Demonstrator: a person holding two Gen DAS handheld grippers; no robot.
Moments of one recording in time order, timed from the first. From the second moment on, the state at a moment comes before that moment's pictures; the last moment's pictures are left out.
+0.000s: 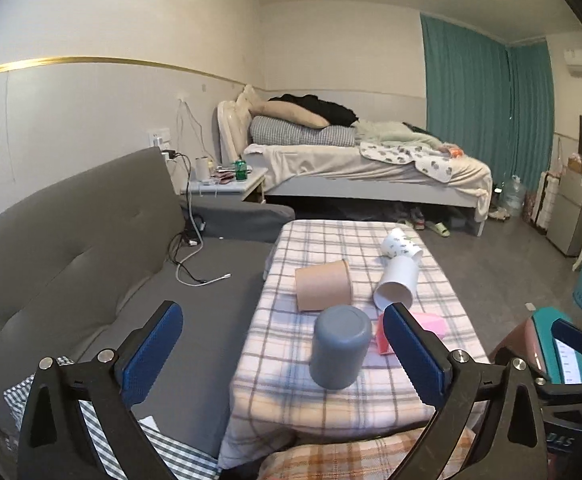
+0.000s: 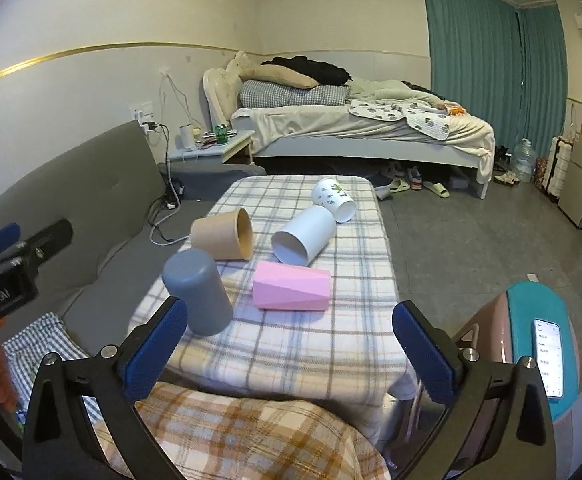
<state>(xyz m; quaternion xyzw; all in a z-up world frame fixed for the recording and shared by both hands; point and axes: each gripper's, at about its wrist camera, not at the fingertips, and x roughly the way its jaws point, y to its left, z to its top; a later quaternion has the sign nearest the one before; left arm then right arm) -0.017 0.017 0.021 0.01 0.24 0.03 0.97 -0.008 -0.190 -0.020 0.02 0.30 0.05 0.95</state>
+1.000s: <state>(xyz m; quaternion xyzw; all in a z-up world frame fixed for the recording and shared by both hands) -0.025 0.005 -0.016 0.01 0.28 0.03 0.96 -0.007 -0.193 -0.030 0.02 0.31 0.05 0.95</state>
